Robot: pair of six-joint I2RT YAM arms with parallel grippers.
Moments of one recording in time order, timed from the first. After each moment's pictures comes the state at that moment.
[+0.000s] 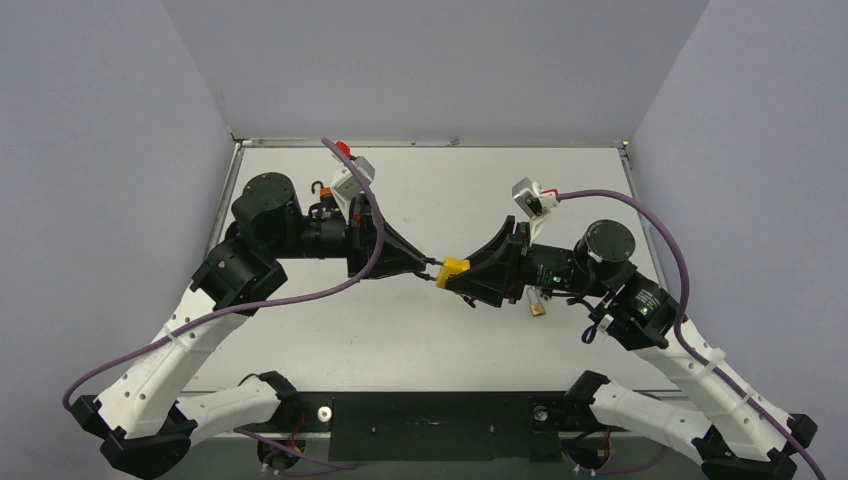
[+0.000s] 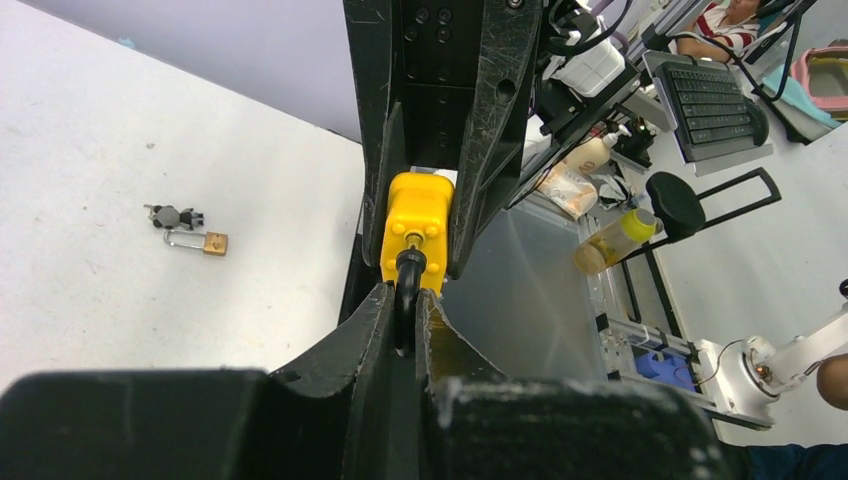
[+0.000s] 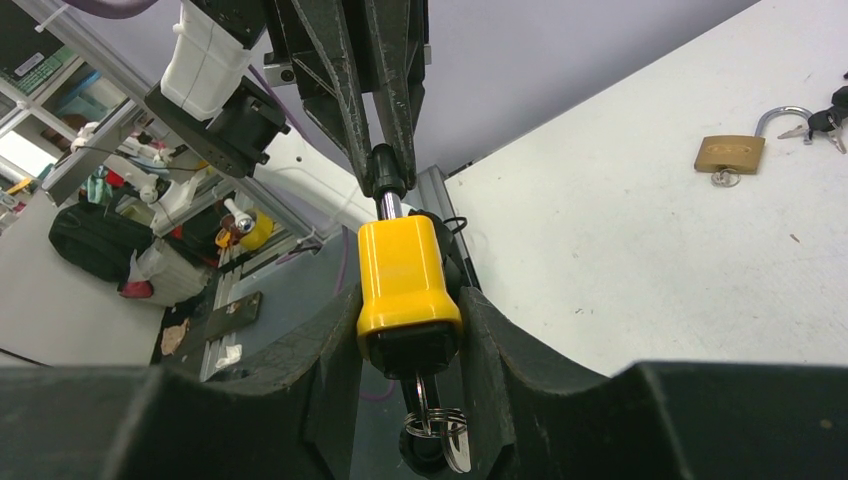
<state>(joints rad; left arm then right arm) -0.71 1.05 1.38 -0.38 0.83 -0.46 0.78 0.85 1.12 -0.25 -0.61 0.53</state>
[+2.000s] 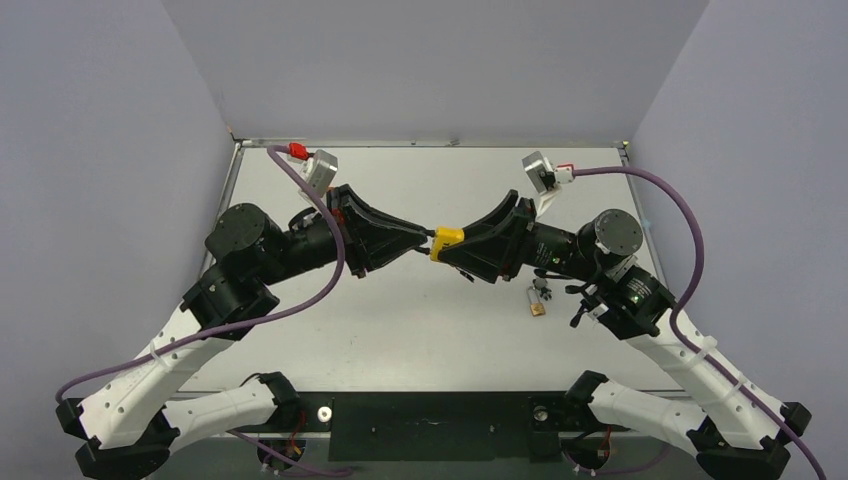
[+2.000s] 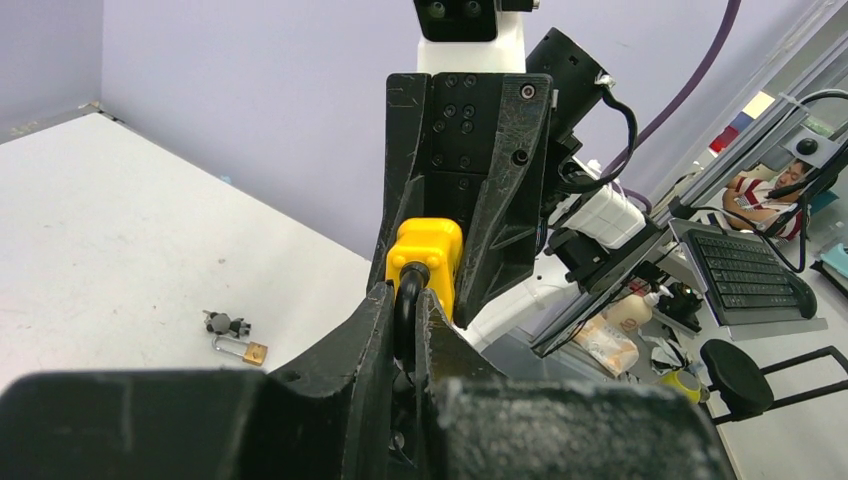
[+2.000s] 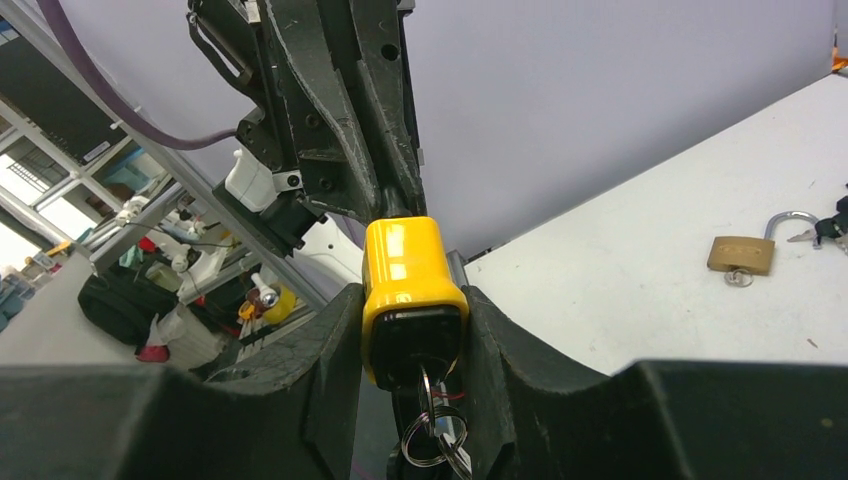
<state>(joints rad) -0.86 0.96 1.27 -0.14 0.41 -0.59 0.78 0.94 1.16 -0.03 -0.57 0.65</state>
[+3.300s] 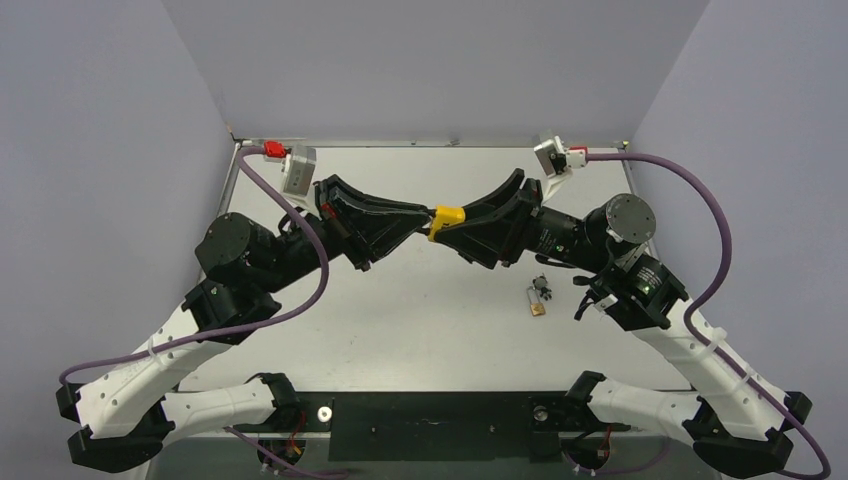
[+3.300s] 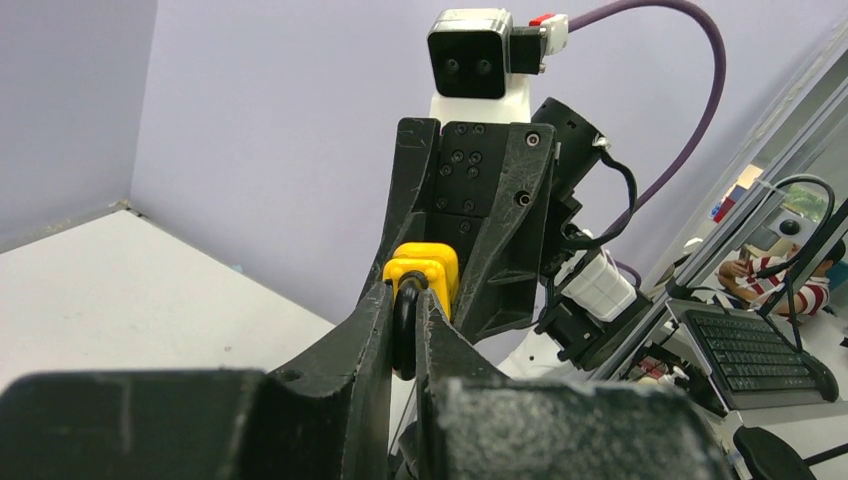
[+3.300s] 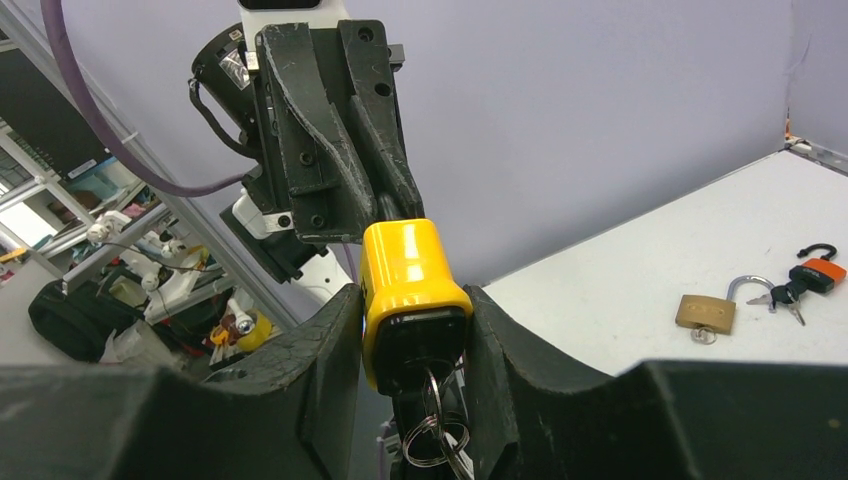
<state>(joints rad) -1.00 0.97 1.30 -0.02 0.18 -0.56 0.83 1.01 1.33 -0.09 -0.49 0.56</state>
